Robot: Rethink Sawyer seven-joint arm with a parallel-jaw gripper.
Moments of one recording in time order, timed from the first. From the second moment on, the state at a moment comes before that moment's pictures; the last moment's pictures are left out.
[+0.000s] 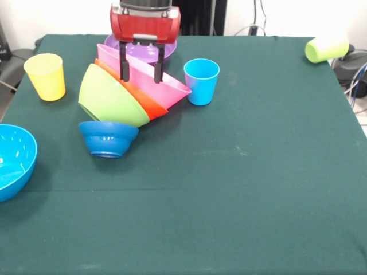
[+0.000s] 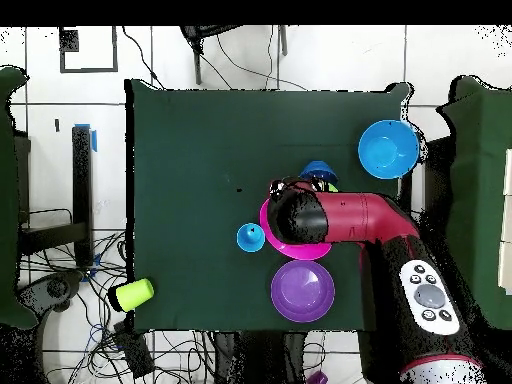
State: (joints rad) arm -0.54 -0.73 0.27 1.71 -0.45 0.38 1.72
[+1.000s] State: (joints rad) arm -0.46 -0.58 0.13 1.65 -0.54 0.16 1.72
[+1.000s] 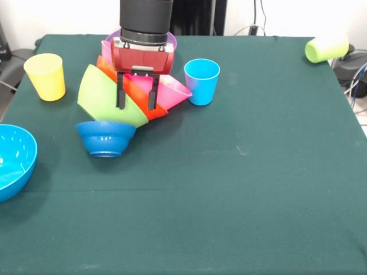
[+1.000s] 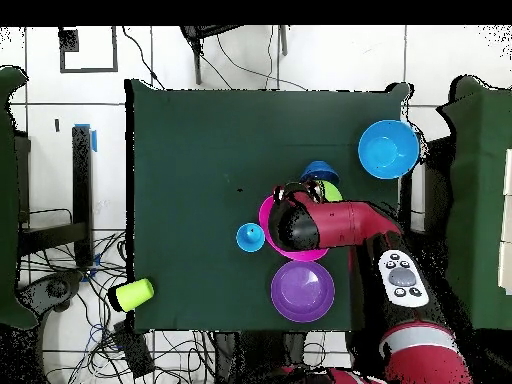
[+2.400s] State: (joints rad) arm -0.46 -0.51 0.08 1.61 -0.54 0.11 1.72
